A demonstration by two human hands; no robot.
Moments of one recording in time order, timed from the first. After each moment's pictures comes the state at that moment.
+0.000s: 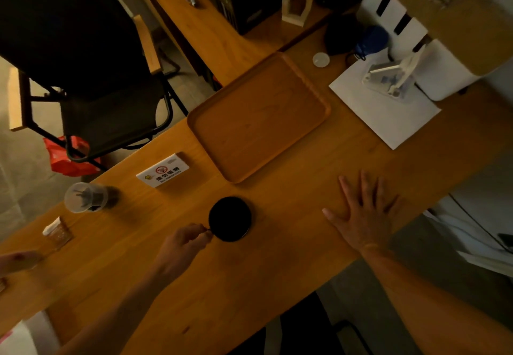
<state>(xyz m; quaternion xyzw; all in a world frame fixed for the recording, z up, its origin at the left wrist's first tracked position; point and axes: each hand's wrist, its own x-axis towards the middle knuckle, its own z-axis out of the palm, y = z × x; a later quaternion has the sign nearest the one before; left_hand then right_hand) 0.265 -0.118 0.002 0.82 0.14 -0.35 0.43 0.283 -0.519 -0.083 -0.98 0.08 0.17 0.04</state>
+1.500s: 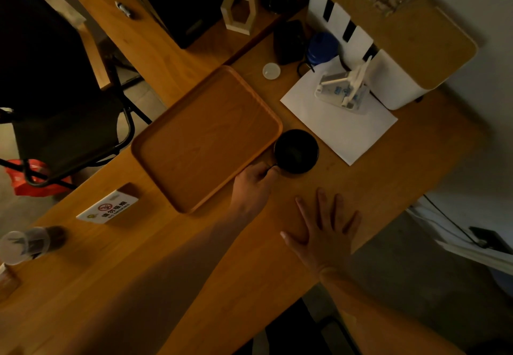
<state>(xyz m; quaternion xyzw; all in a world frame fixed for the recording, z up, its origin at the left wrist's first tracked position) 0.420 -0.369 -0.017 0.82 0.09 -0.25 0.50 0.285 -0.523 -0.083 -0.98 0.08 0.17 0.08</state>
